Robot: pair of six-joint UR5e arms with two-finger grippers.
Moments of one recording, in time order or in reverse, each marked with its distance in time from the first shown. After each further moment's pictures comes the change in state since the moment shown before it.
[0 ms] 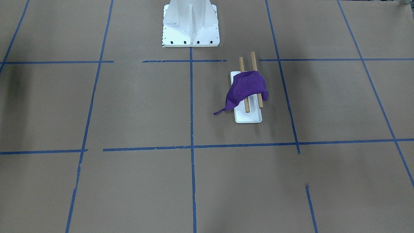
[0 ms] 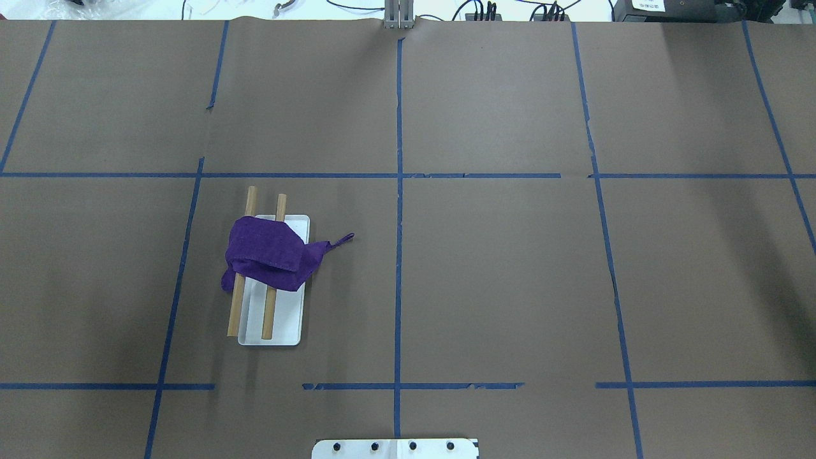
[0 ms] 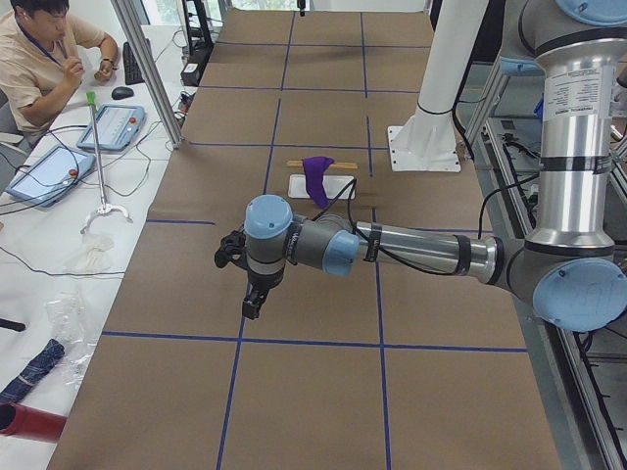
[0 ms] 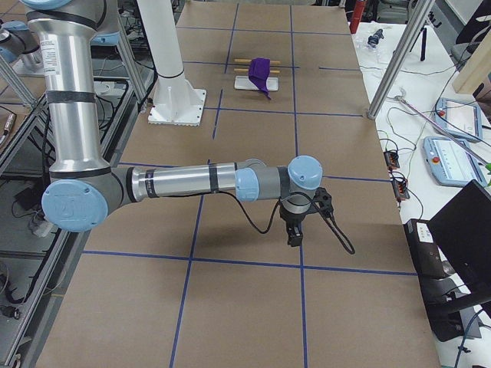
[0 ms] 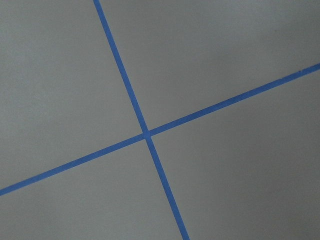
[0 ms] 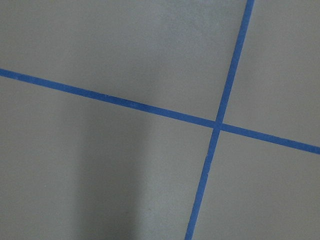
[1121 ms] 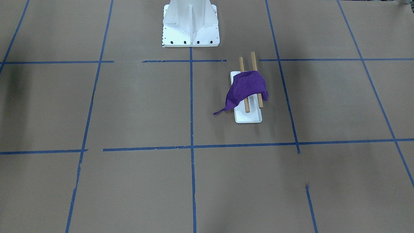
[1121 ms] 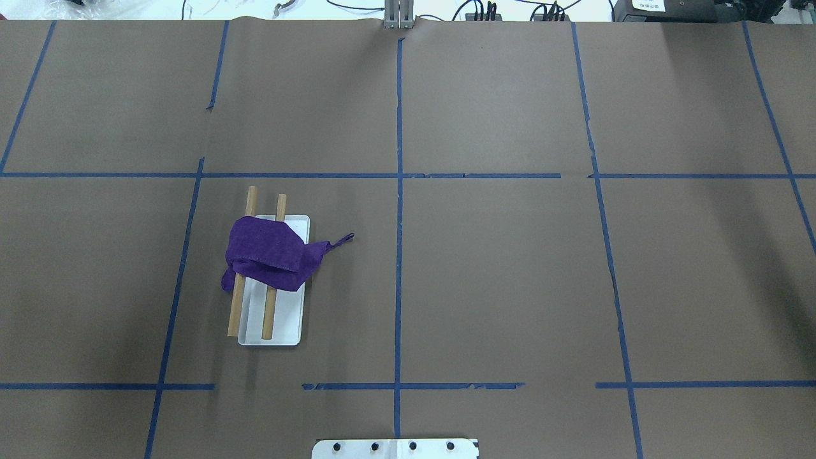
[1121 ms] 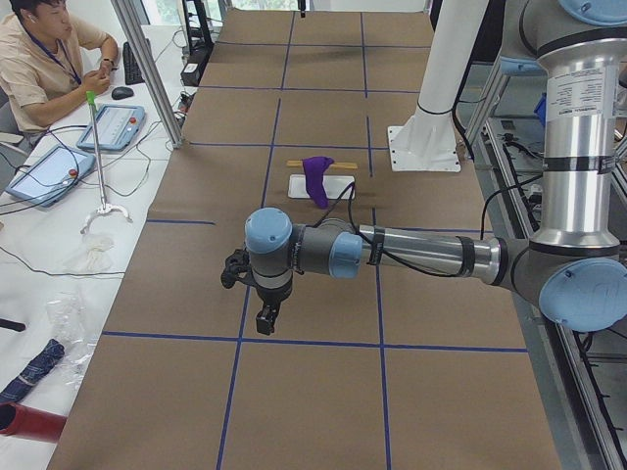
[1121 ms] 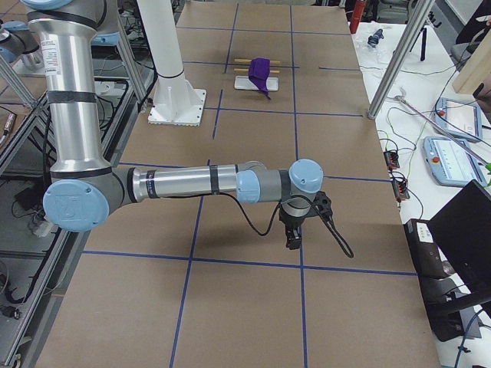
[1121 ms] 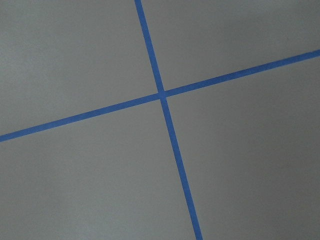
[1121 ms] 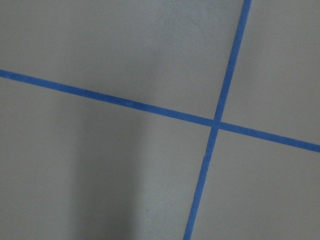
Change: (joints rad) left arm -0.013 0.018 0.001 0.133 -0.002 -0.001; right arm -0.006 0.023 -0.028 -0.014 -0.006 -0.002
